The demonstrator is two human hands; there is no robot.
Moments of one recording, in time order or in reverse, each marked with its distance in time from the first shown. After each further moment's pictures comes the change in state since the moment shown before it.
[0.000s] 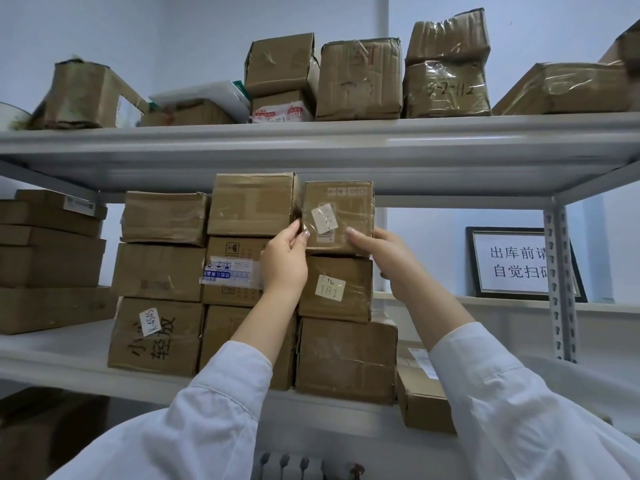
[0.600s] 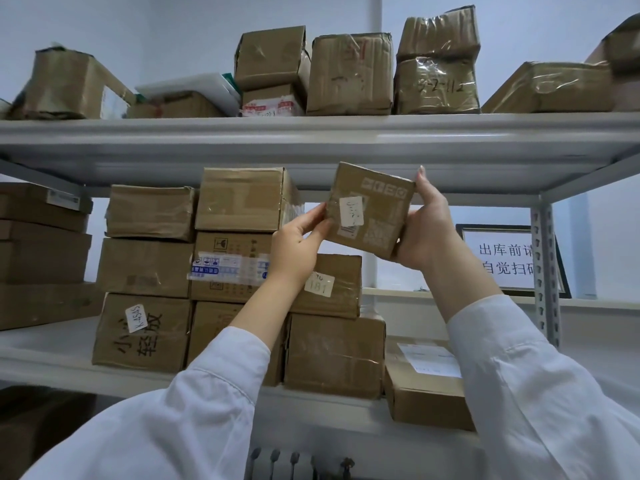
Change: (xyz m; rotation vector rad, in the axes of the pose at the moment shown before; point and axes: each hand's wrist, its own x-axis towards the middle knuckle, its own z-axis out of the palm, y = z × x) left_hand 0.002 0.009 0.015 -0.158 -0.176 0.206; right_hand 0.011 -0.022 -0.042 0.547 0.047 0.166
